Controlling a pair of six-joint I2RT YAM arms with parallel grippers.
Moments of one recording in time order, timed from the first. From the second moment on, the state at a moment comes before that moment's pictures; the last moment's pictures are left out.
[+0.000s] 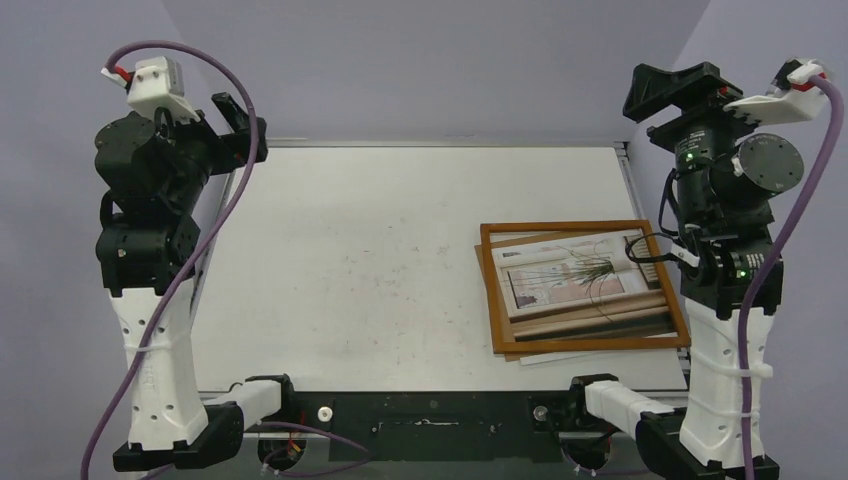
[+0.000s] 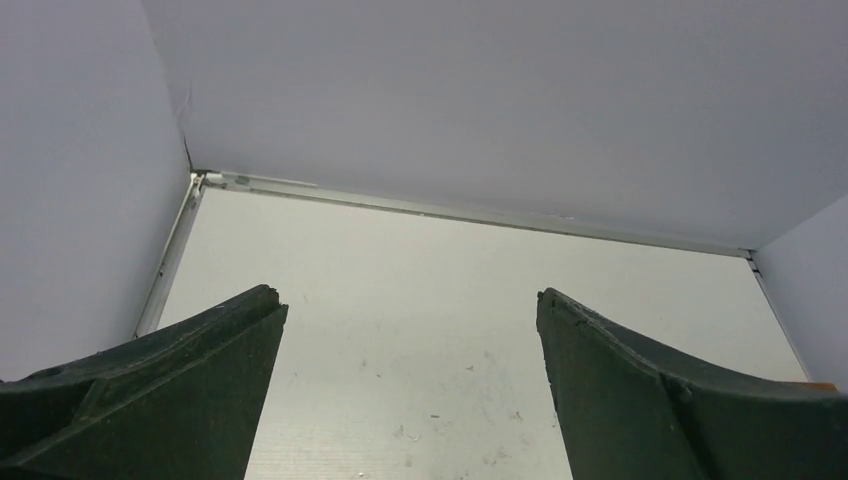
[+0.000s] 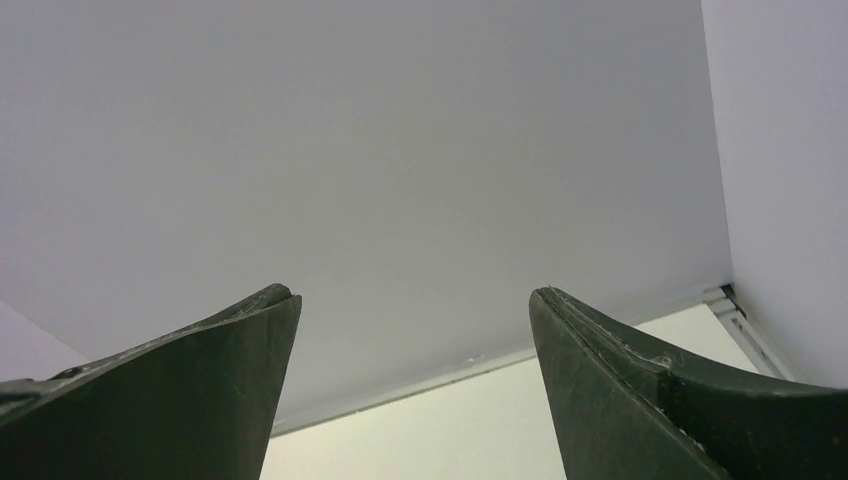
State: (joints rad) left arm 0.01 1.16 1.87 -0.76 0.05 -0.25; right arm 0.11 1.10 1.85 -0.48 0.20 0.43
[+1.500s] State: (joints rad) left arm -0.09 1.51 1.12 -0.27 0.29 -0.54; right arm 0.05 2.15 1.81 -0.99 0.35 1.11
